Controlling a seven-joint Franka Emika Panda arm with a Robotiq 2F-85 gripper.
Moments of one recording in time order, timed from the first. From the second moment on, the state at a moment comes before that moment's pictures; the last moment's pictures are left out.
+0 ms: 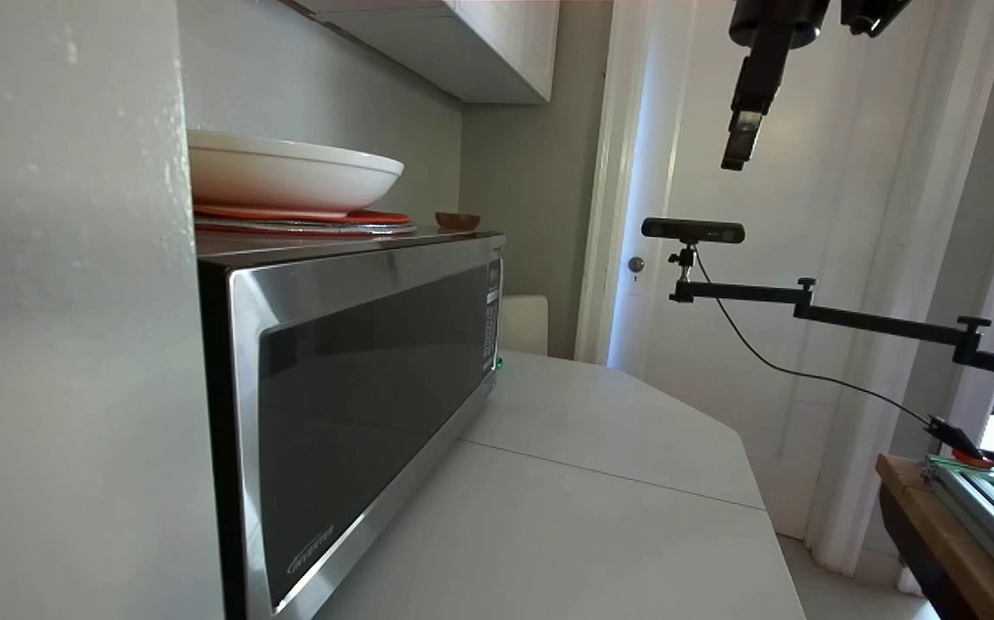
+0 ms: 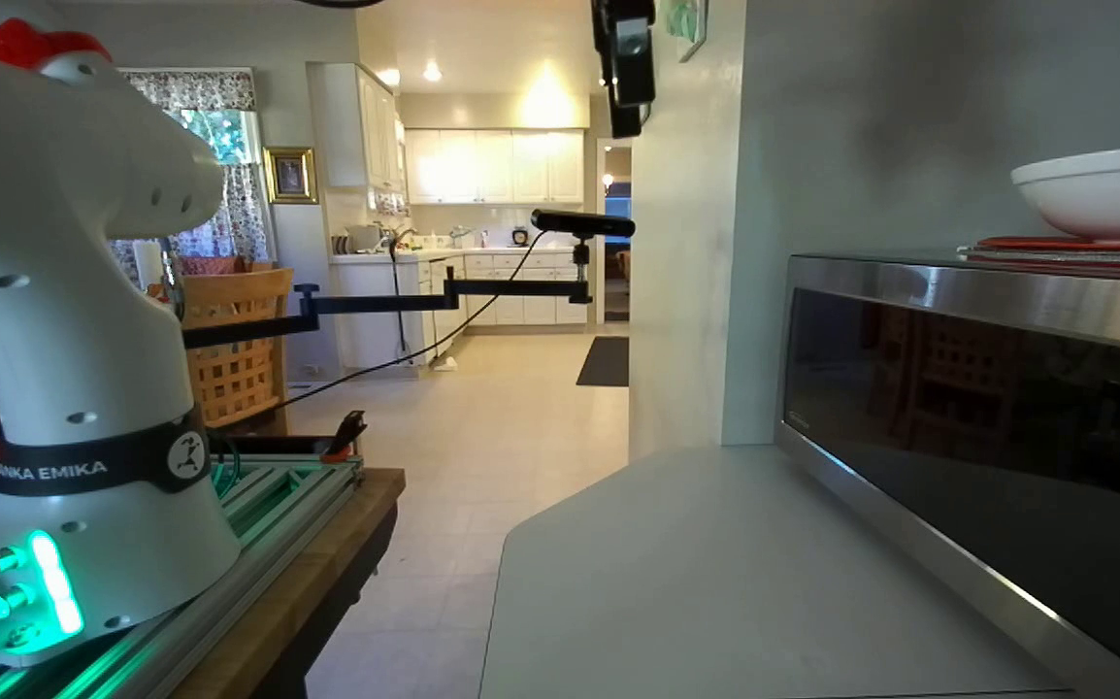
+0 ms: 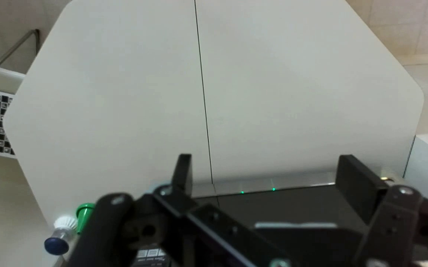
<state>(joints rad) -0.01 -0.58 -0.03 -2.45 -0.05 2.00 0.01</state>
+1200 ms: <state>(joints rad) -0.12 -0.58 -0.07 -2.42 -0.06 2.13 0.05</state>
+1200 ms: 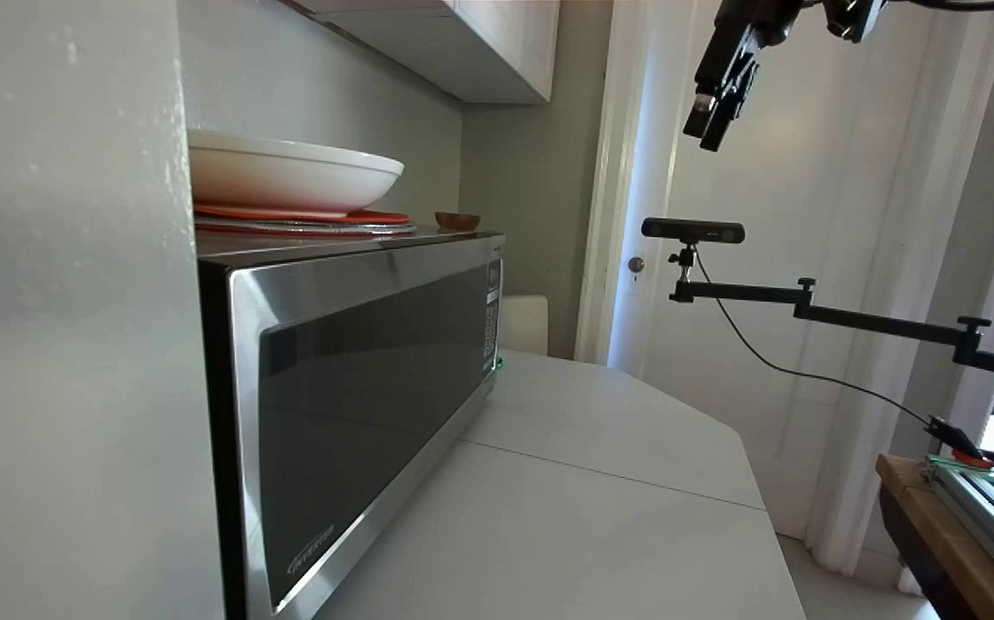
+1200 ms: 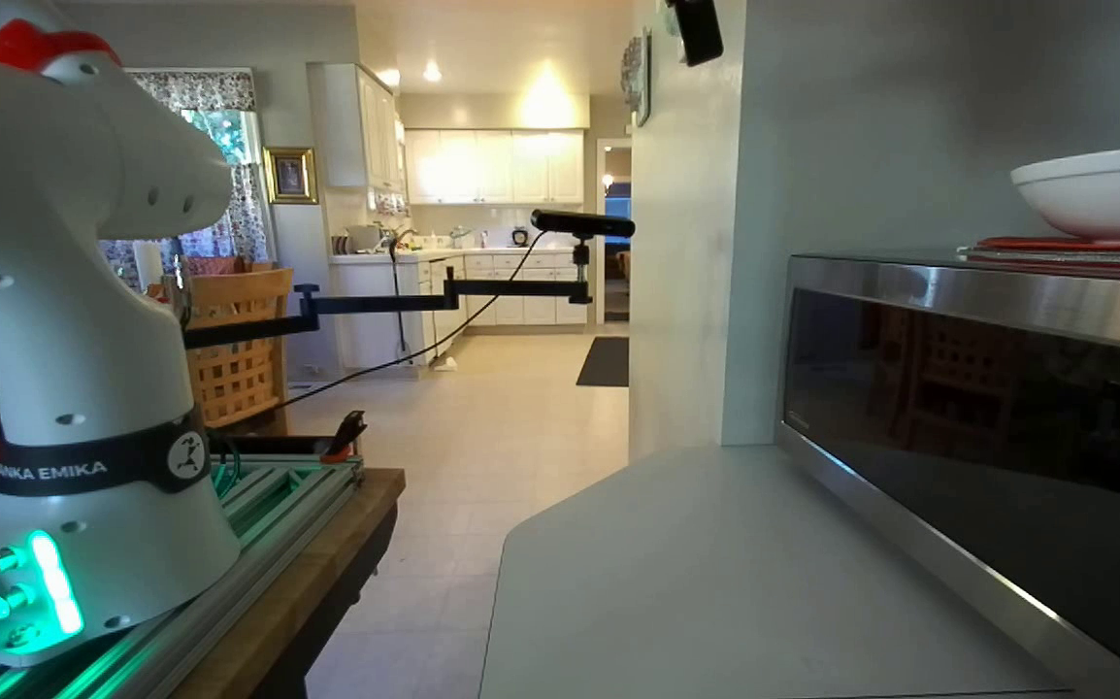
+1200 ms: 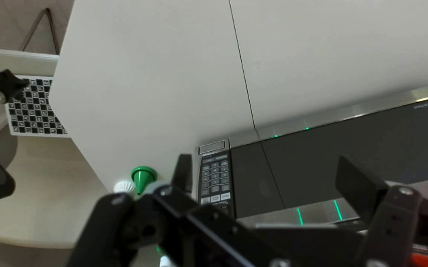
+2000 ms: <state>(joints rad) -0.14 -0.43 -0.19 -2.22 -0.06 2.25 -0.09</state>
